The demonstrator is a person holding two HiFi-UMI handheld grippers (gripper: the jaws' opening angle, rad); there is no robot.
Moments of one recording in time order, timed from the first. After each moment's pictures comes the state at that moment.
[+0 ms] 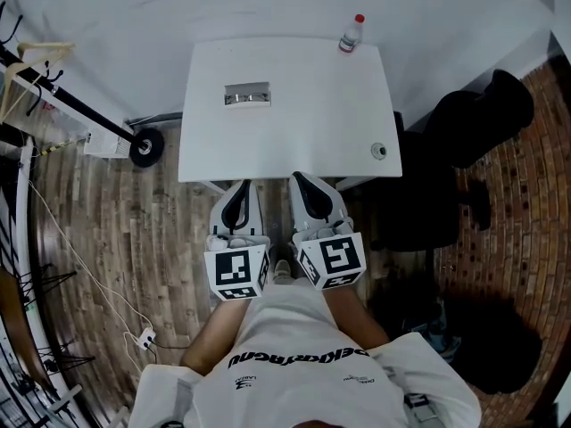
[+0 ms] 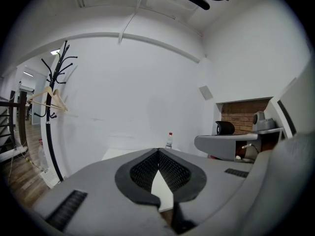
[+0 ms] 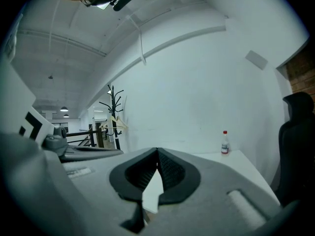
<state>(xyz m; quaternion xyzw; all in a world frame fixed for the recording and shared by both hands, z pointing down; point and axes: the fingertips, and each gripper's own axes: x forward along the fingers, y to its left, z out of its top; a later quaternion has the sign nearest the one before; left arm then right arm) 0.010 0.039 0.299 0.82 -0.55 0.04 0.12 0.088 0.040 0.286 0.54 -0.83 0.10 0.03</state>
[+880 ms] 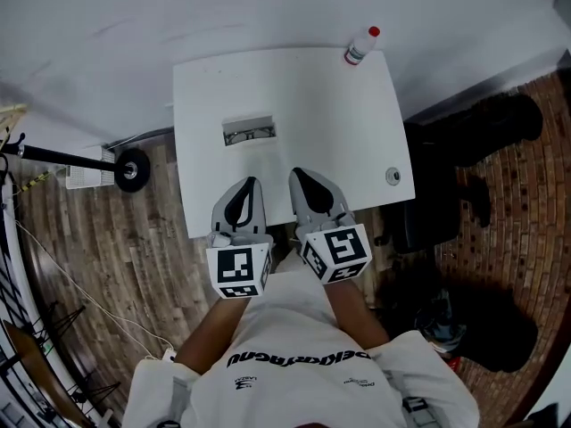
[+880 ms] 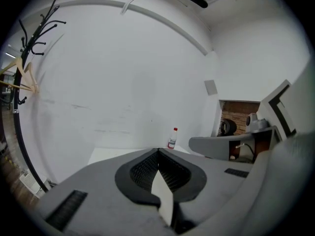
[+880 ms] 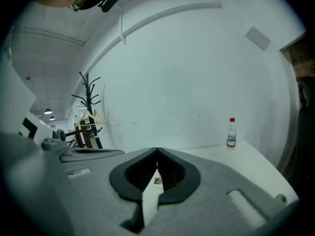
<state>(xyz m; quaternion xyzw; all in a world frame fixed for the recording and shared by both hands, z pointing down) -0.020 -0.183 0.345 0.86 -0.48 0.07 0.17 0.050 -0.180 0.336 0.59 -0.79 0.17 0.06</state>
